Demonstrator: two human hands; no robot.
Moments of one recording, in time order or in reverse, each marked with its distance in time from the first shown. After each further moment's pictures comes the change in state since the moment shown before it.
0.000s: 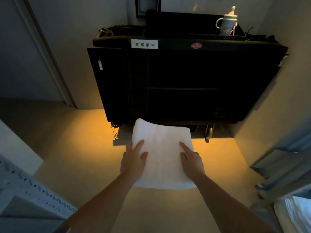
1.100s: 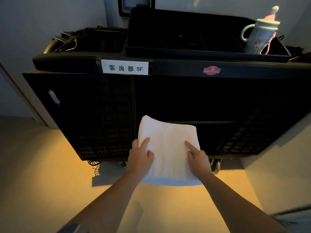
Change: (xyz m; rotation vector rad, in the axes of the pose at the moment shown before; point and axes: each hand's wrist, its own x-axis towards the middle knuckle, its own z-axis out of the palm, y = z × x) left_hand 0.481 0.103 0.112 -0.003 -0.019 0.069; right_hand 0.493 -0.044 -0.035 -0.029 0.043 0.029
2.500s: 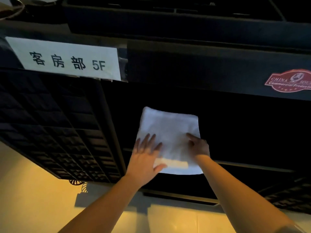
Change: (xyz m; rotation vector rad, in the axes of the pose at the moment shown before) left_hand 0.276 -0.021 0.167 0.509 0.057 0.420; right_hand 0.426 0.045 0.130 -0.159 -0.029 0.016
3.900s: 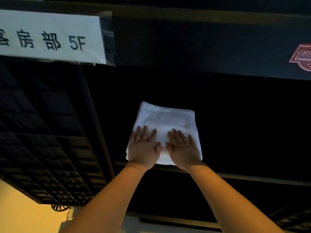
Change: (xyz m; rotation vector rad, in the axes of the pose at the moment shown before) left_hand 0.084 -0.017 0.037 0.059 -0.139 -0.335; right_hand 0.018 -0.037 0.029 -0.393 0.033 -0.549
